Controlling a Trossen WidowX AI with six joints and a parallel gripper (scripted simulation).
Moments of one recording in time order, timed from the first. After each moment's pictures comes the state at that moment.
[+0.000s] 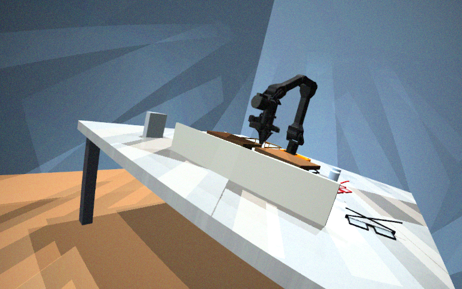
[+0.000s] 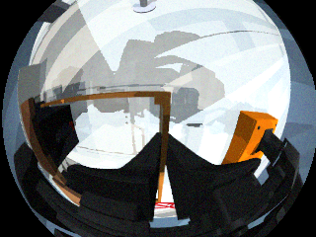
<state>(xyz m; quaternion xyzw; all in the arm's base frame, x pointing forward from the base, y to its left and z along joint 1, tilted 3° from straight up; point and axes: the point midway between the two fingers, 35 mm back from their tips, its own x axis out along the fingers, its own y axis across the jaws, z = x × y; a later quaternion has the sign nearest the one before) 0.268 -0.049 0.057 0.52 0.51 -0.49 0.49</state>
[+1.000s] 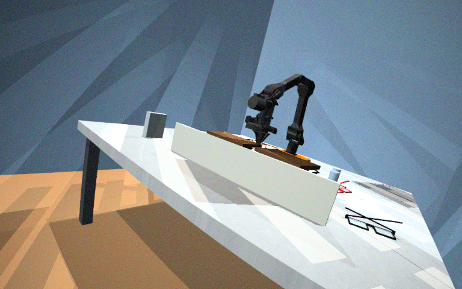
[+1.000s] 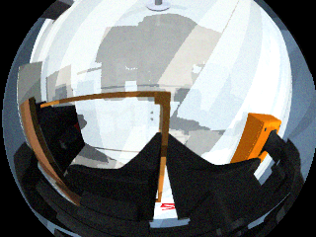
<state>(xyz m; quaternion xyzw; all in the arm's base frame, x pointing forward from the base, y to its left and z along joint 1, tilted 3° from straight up) 0.292 -0.049 0.051 0.52 0.51 -0.48 0.49</state>
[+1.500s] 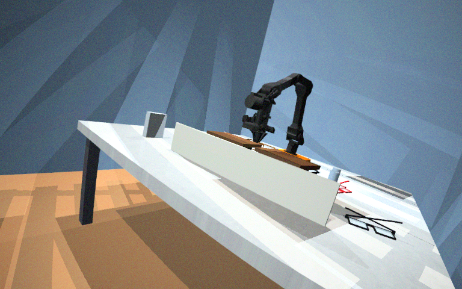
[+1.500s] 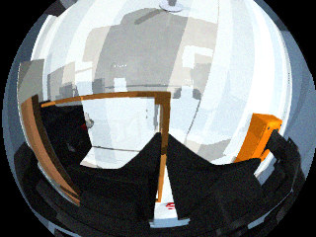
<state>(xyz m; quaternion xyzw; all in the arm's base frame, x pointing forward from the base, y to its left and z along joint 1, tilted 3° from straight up) 0.314 -0.049 0.052 0.52 0.51 -0.49 0.49</state>
